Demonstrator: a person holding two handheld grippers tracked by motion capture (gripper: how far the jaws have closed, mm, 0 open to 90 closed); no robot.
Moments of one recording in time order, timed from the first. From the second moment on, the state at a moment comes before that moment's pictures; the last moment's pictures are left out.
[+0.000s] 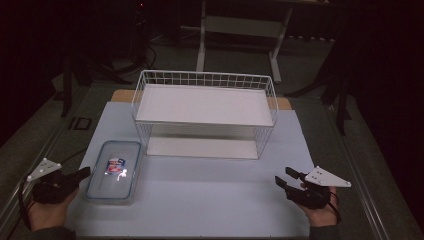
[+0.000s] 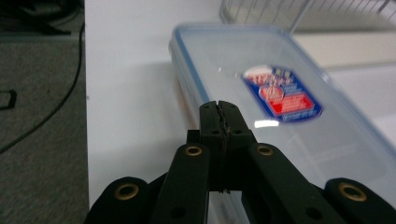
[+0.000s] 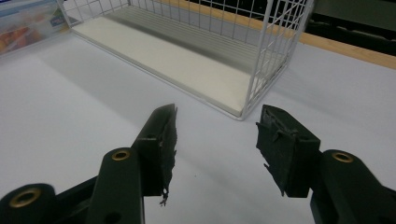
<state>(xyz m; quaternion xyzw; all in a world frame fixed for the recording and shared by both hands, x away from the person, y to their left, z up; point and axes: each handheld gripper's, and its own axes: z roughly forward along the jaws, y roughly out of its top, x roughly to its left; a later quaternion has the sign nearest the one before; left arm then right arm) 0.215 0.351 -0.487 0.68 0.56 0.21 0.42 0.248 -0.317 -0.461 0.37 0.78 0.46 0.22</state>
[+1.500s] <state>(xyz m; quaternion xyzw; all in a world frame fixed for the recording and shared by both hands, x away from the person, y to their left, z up) 0.196 0.247 -0.481 0.84 0.34 0.08 0.42 0.252 -0.304 -0.461 0.35 0.78 0.46 0.22</state>
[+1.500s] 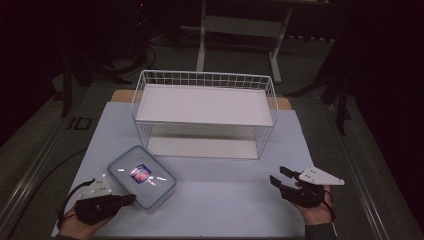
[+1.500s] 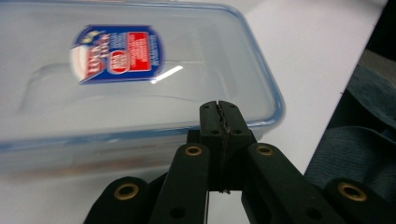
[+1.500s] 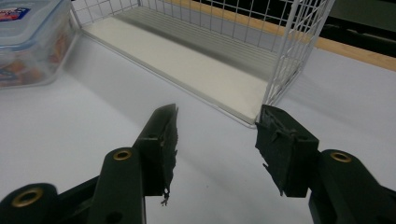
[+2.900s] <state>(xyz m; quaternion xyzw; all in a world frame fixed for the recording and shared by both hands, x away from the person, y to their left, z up) 0.268 0.294 -0.494 0.77 0.47 0.21 0.37 0.250 -0.307 -0.460 0.36 0.78 0.47 0.22</state>
